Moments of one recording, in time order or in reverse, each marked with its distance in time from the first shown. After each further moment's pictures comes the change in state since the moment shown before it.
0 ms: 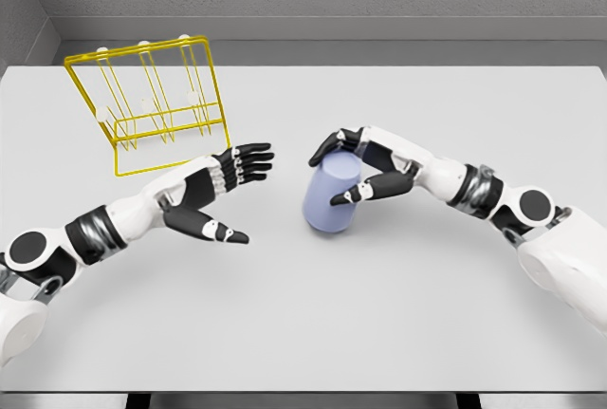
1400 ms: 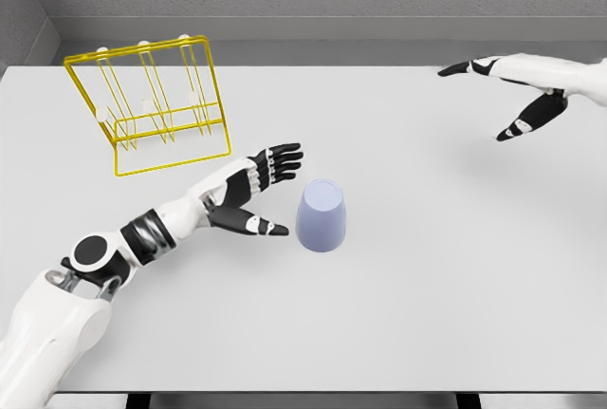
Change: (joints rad) left arm -0.002 -0.242 0.045 0.144 -0.179 0.014 -0.002; right arm -0.360 -0.347 0.053 0.143 0.591 -0.100 0.000
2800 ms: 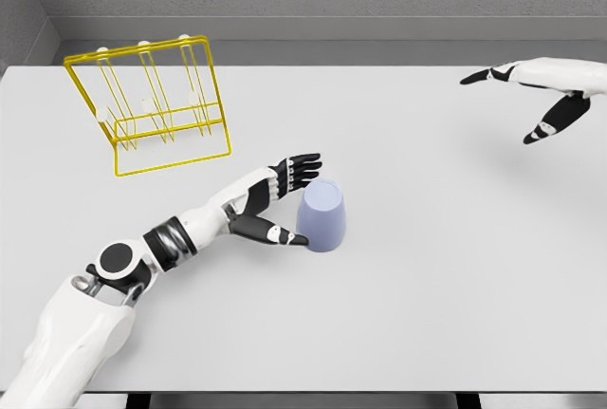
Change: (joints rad) left arm 0.012 -0.083 -0.005 0.024 -0.114 -0.021 0.001; right arm -0.092 -0.032 0.132 0.057 0.020 -0.004 0.000
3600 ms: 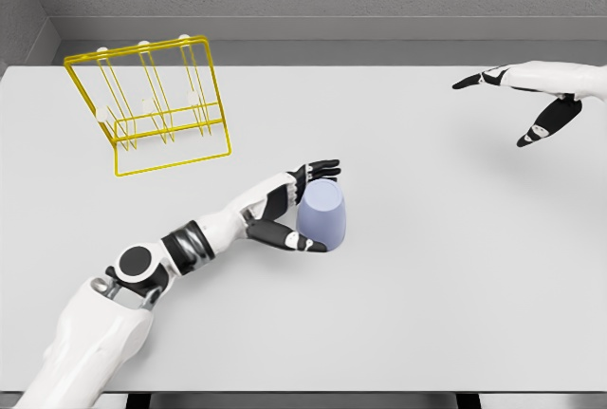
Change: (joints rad) left arm 0.000 -0.047 -0.023 0.002 -0.030 0.005 0.002; right arm -0.009 0.011 0.022 -0.008 0.000 0.005 0.000
